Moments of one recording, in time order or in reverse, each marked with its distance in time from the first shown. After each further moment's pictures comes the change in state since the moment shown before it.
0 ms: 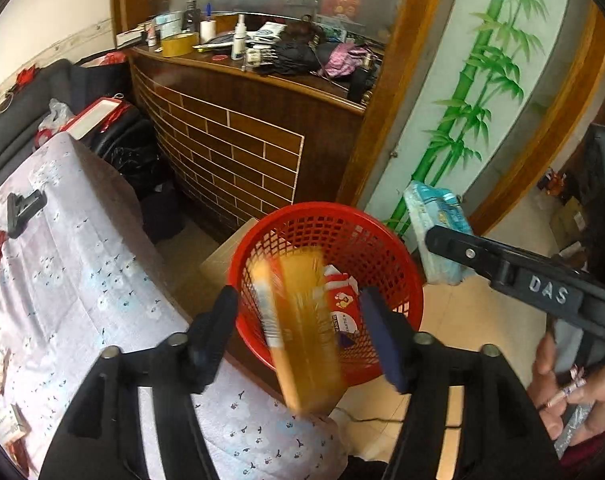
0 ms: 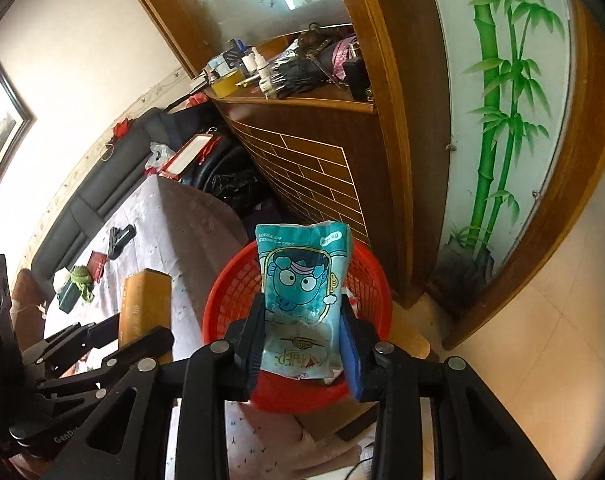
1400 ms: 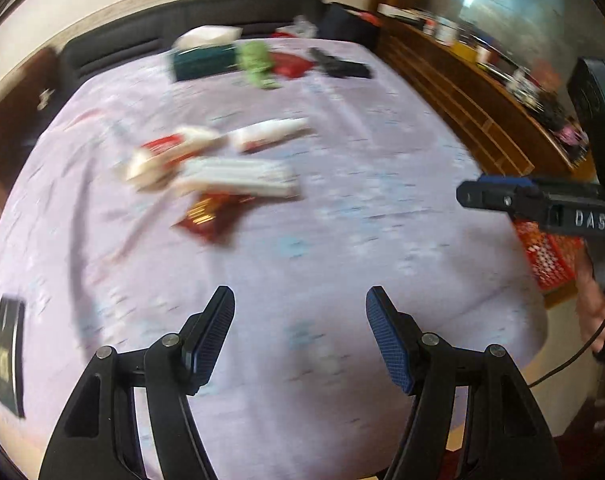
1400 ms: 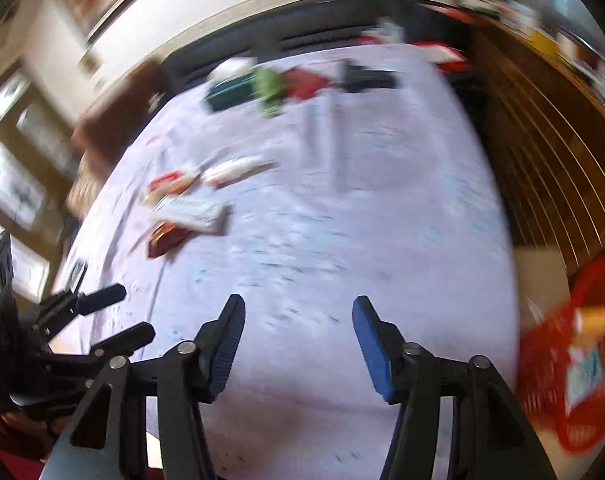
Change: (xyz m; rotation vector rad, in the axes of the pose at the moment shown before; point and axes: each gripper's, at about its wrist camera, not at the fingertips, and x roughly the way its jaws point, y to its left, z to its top) left arm -0.194 0.262 -0.281 -0.569 -0.012 0.429; right arm 0.088 0.339 -0.157 -0.769 0.361 0.406
